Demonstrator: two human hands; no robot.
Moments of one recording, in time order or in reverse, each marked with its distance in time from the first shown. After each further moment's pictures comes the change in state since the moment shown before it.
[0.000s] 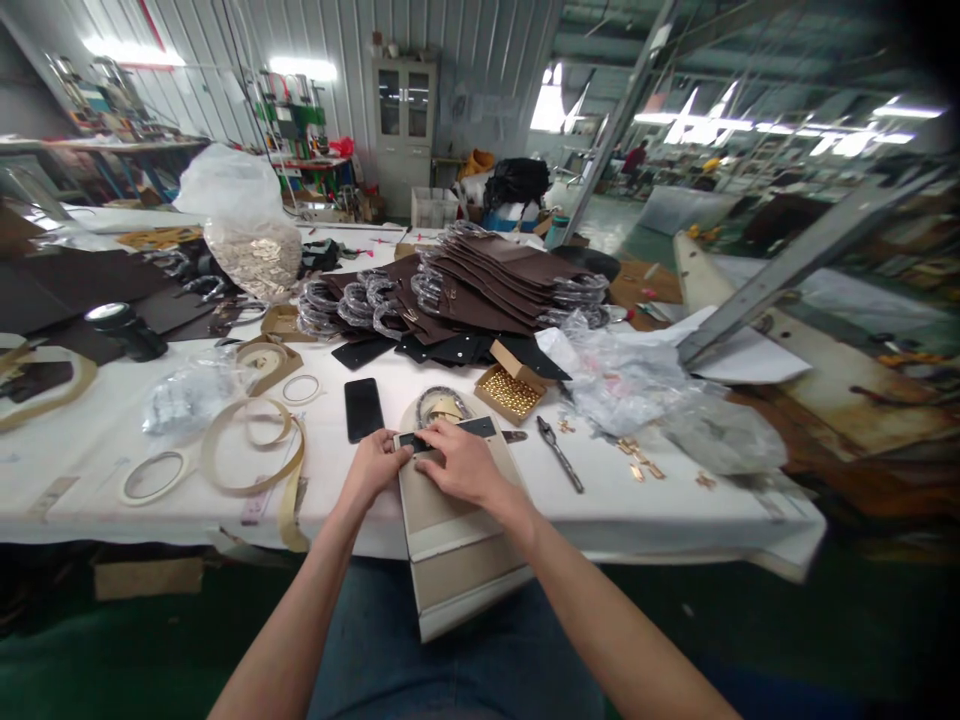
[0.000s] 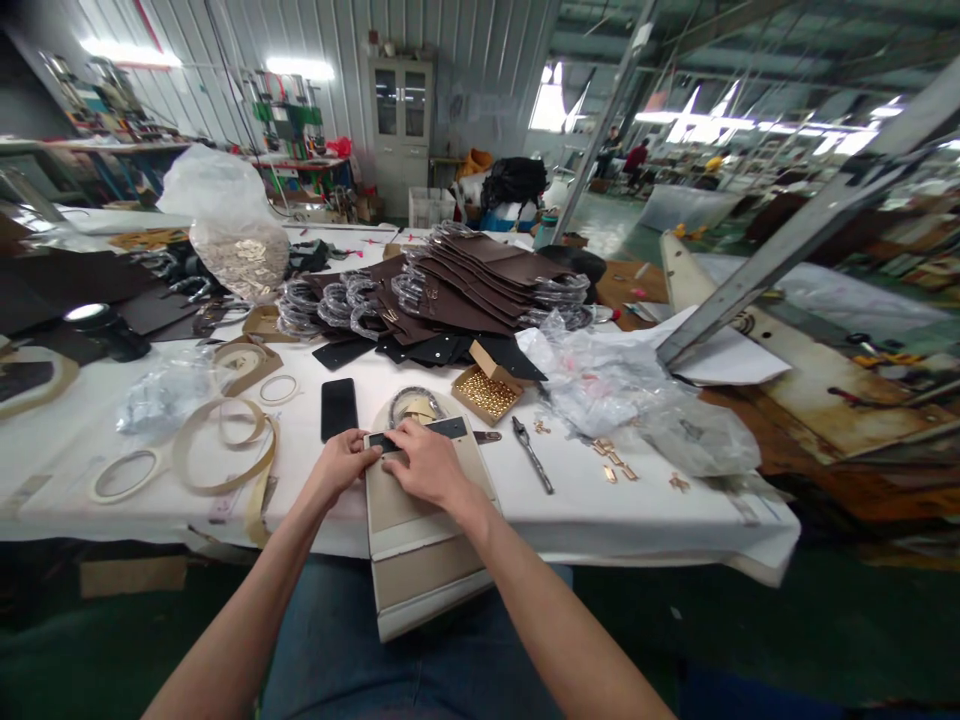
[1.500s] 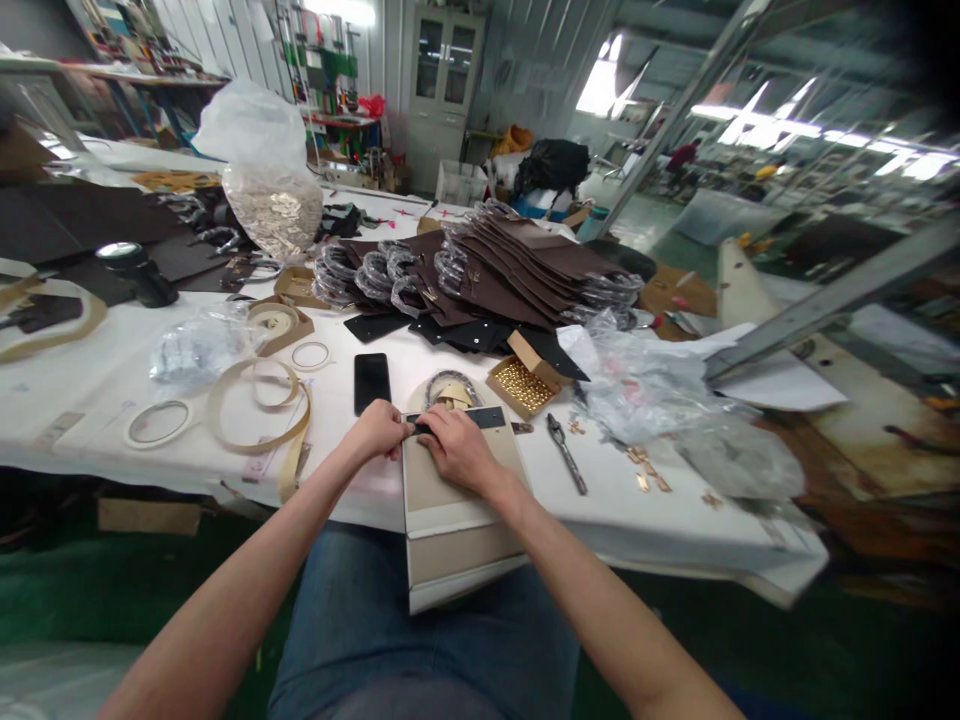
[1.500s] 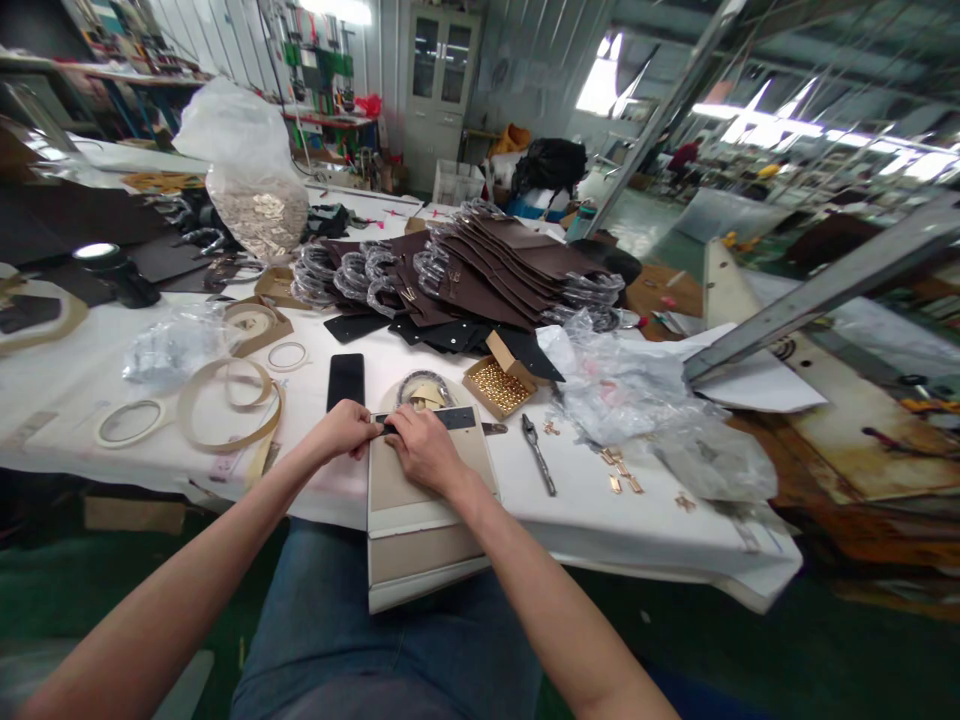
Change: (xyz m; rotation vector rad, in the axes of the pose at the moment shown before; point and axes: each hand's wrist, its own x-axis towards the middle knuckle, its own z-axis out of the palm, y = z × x) left_hand 0.017 0.023 -0.020 0.410 -0.144 -0.165; right_hand 0.009 0.016 0.025 -0.098 -0.095 -0.204
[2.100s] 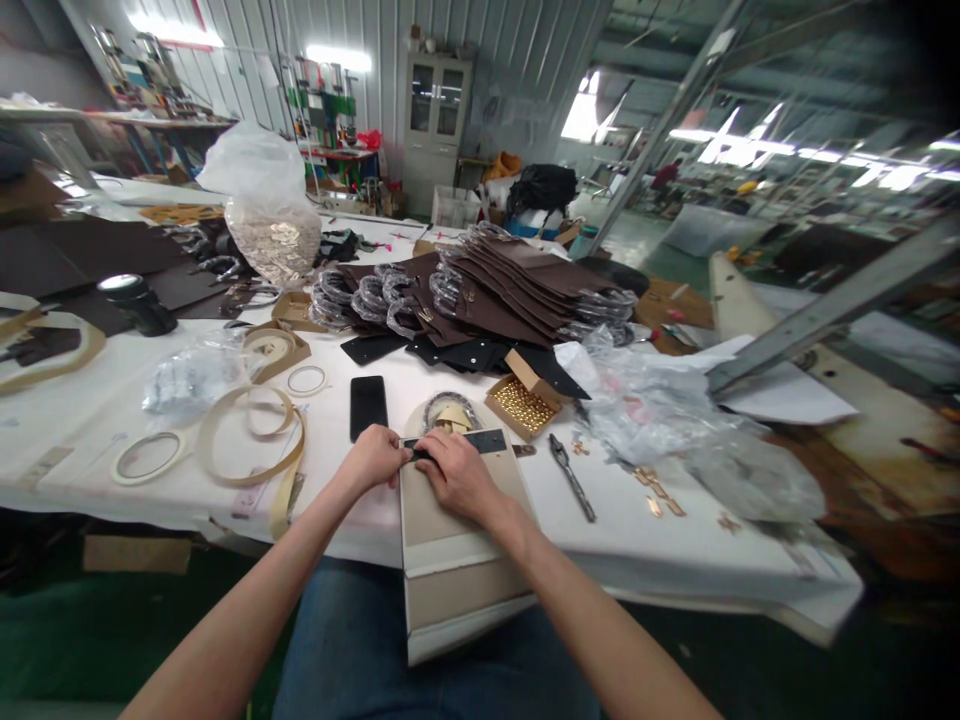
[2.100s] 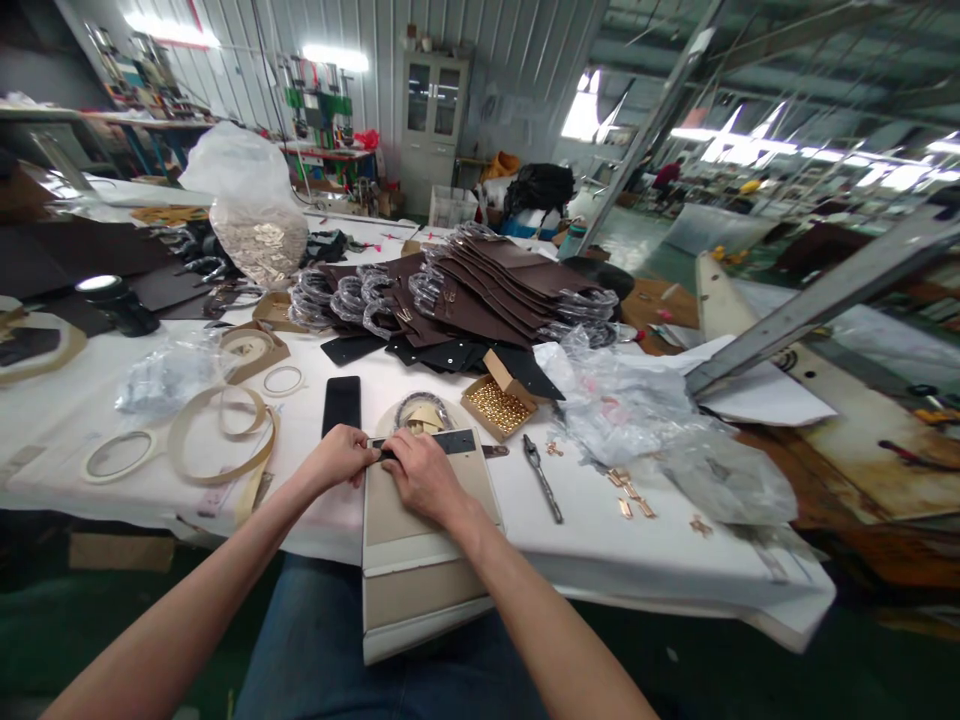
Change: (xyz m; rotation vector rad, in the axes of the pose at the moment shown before) left_hand -0.002 0.014 -0.001 0.093 0.064 0.028; right_hand 0.001 0.002 -0.004 0.073 0.039 0.008
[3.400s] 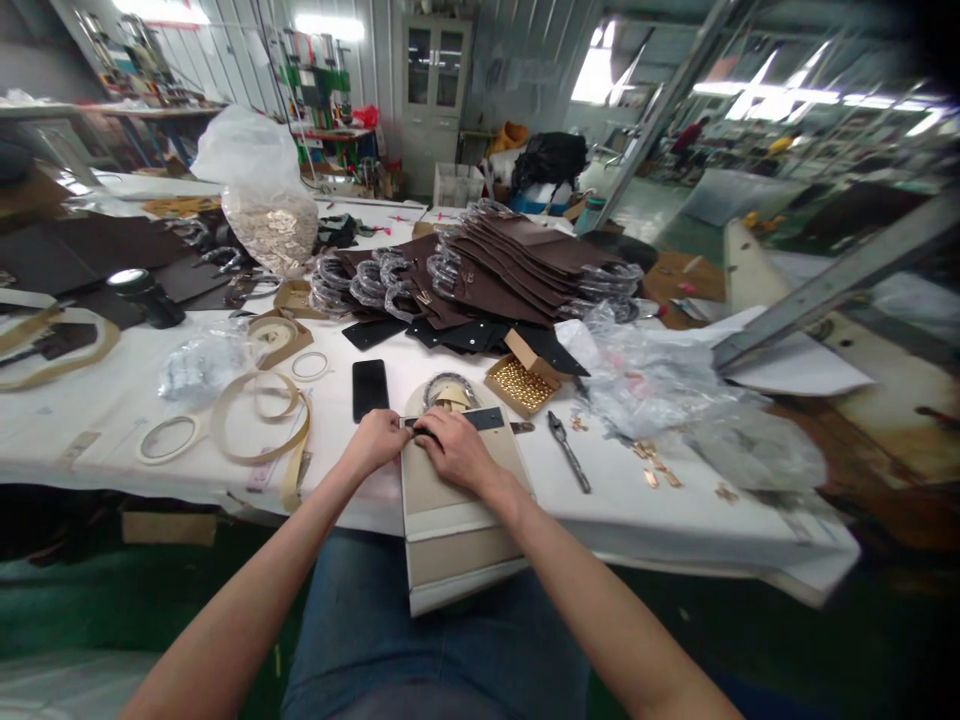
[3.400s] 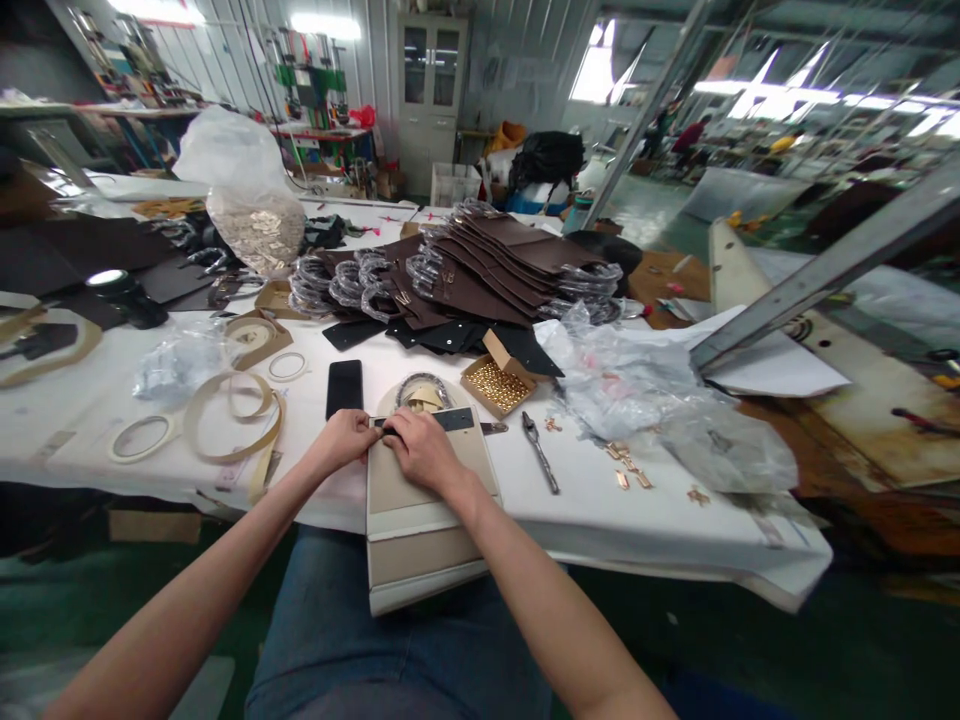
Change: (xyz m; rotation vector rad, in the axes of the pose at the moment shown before) left_hand -0.008 0.001 0.010 0.157 0.141 0.065; right_hand -0.002 0.004 0.003 0.022 0.037 0.002
